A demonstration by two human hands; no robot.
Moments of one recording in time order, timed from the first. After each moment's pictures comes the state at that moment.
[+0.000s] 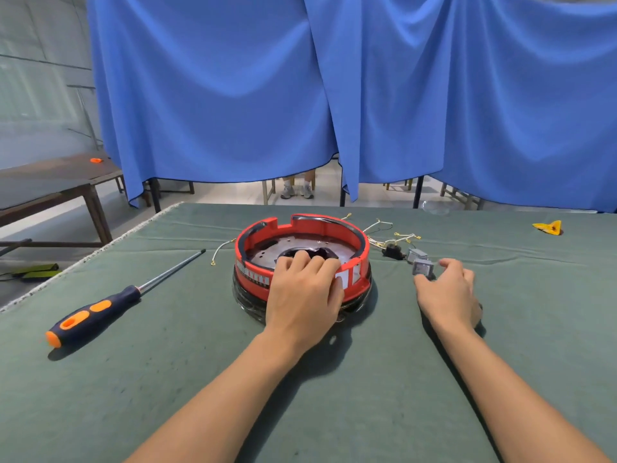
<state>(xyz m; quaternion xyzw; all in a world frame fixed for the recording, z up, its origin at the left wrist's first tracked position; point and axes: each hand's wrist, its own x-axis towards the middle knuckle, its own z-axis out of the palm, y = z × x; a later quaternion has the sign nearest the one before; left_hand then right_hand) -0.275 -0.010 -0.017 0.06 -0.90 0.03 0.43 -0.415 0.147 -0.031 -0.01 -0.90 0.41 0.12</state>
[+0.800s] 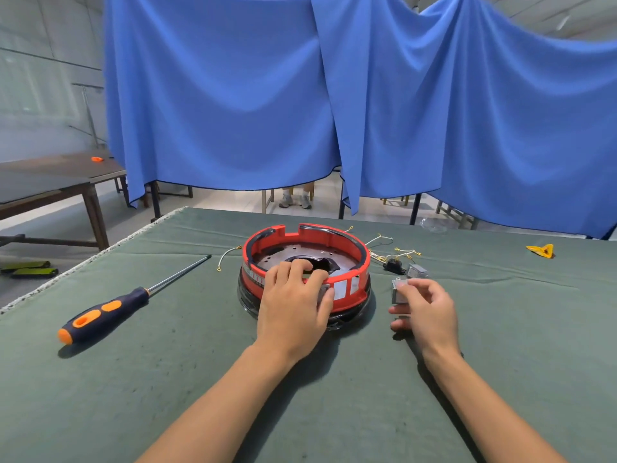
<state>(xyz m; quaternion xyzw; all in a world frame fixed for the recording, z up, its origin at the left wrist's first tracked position) -0.258 -0.023 -0.017 0.13 -0.92 -0.07 0.37 -0.374 0.131 -0.026 0.09 -0.68 0.73 0.02</state>
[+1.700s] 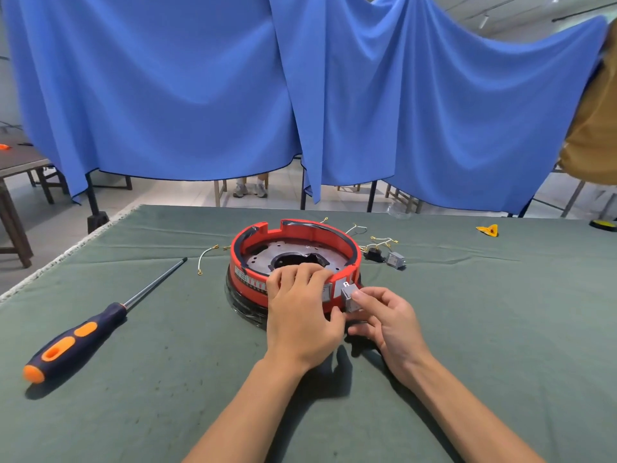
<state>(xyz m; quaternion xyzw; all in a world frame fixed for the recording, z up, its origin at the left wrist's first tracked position) -0.252 -0.025 -0.024 0.05 -0.90 -0.19 0.39 -0.306 0.103 -0.019 0.11 -0.58 0.80 -0.13</state>
